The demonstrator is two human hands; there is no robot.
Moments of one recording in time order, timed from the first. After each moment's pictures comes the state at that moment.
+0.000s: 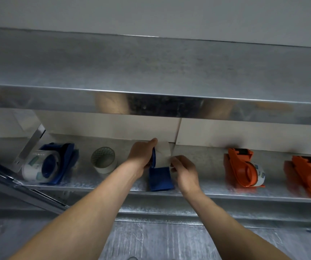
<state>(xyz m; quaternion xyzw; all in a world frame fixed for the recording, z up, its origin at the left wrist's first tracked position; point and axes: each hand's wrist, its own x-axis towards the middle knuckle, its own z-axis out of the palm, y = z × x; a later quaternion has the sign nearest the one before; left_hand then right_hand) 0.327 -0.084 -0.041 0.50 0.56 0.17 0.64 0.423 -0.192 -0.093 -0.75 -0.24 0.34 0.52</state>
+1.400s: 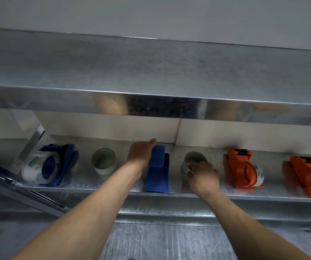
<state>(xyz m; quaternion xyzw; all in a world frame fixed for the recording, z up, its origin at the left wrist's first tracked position) 0.321 -0.087 -0.032 0.55 0.56 0.18 0.59 0.476 -0.215 -0.103 -0.89 -0.44 0.12 0.02</state>
